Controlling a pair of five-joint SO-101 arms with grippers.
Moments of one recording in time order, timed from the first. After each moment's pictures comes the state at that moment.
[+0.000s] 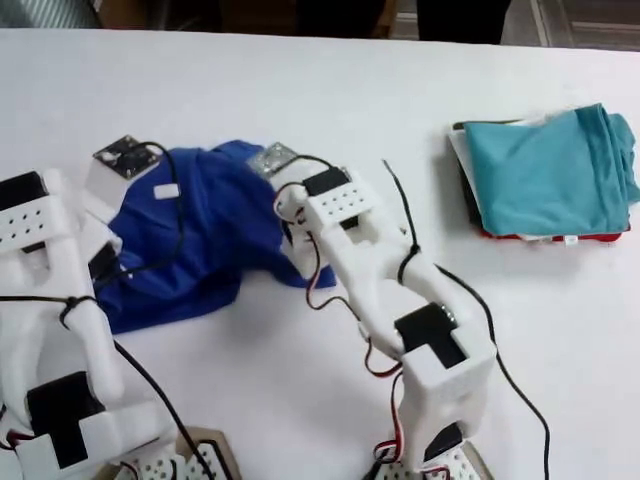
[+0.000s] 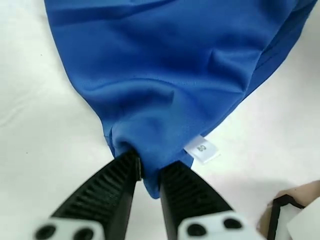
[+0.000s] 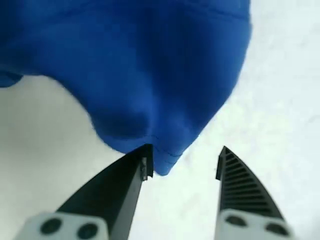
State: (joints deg) left arm -30.2 -9.8 17.3 86.7 -55.0; right arm -29.5 18.2 4.2 73.2 14.8
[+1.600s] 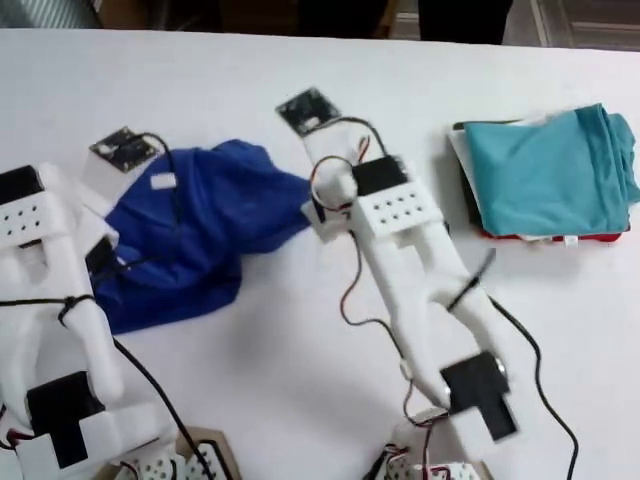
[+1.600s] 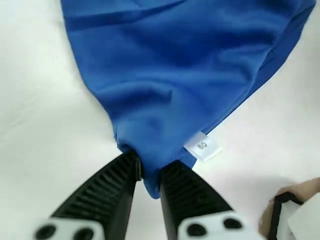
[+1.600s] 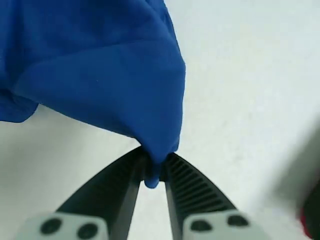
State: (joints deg) left arm -30.0 -9.8 9.6 92.4 -55.0; right arm -25.2 -3.6 7.2 70.9 18.8
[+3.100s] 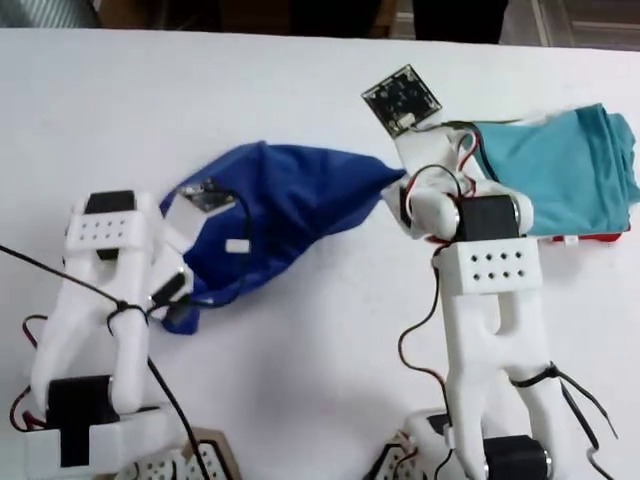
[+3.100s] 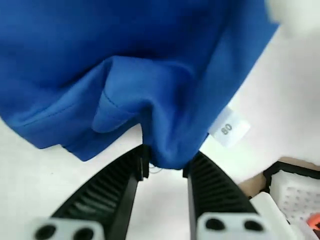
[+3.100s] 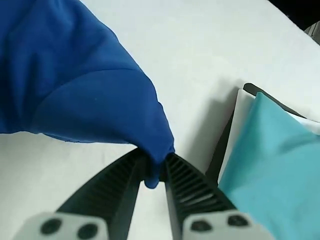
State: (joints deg) left arm -13.5 -10.5 32.8 85.0 -44.1; right arm -9.8 -25.1 16.8 68.0 29.8
